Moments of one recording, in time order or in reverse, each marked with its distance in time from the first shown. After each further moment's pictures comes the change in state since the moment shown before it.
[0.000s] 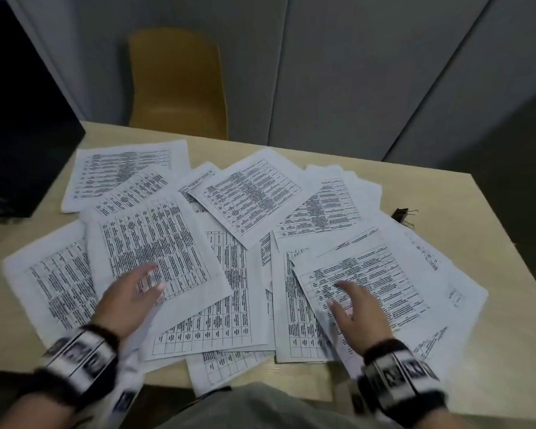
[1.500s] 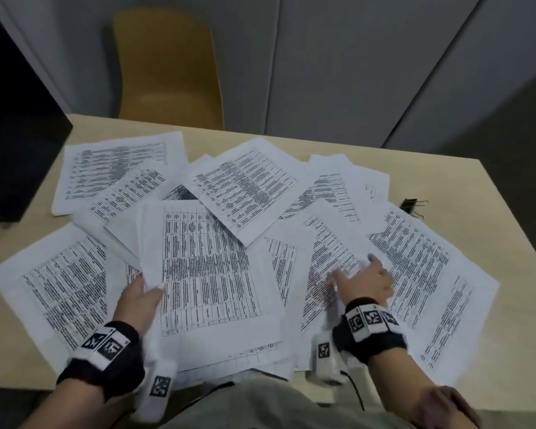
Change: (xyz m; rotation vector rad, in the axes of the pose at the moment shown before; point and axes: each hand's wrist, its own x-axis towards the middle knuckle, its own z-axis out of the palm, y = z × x) left_hand 0.025 -0.006 0.025 -0.307 0.088 -0.250; right_hand 0.062 -0.028 0.018 0.313 0.279 0.640
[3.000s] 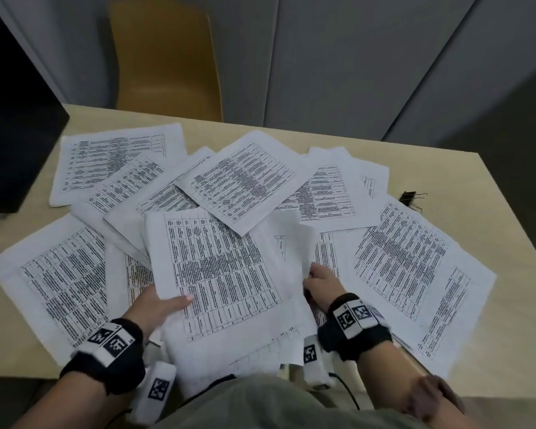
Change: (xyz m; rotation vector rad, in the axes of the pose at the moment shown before) left_hand 0.001 -0.019 0.004 -0.082 -0.308 -0.102; right_hand -0.021 0.000 0.031 0.184 -0.633 -0.205
